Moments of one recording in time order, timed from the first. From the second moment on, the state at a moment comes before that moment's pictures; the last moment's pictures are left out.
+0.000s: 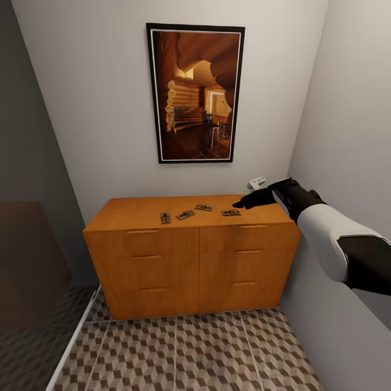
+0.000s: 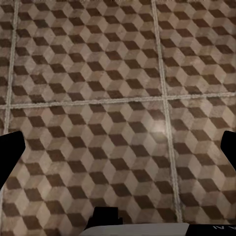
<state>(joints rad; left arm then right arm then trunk) -0.03 -0.02 0.00 -0.24 -0.01 -0.49 0.05 -1.47 -0.07 0.09 -0.23 0.34 0.46 0.63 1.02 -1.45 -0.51</state>
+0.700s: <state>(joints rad) -0.03 -0.02 0.00 -0.24 -0.01 -0.49 0.05 -1.47 -0.07 0.09 -0.23 0.34 0.45 0.64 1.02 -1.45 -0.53</state>
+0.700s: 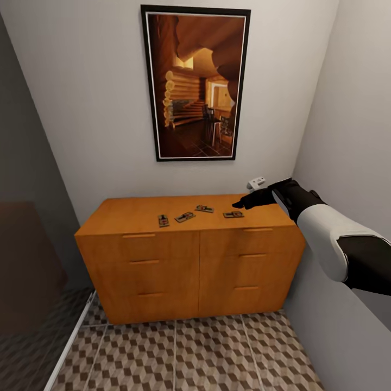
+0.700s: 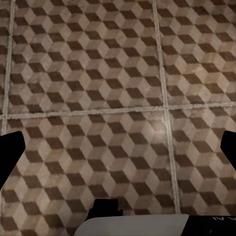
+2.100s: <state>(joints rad) -0.03 -0.02 0.00 -0.24 -0.01 -0.49 0.05 -1.47 -0.04 0.09 -0.24 0.35 0.43 0.71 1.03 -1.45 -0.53</state>
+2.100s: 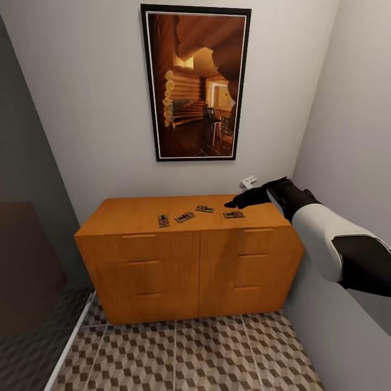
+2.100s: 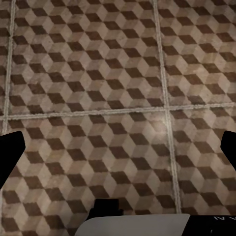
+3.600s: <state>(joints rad) -0.03 -0.02 0.00 -0.24 -0.01 -0.49 0.05 -1.47 -0.14 0.09 -0.24 0.35 0.34 0.98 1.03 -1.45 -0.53</state>
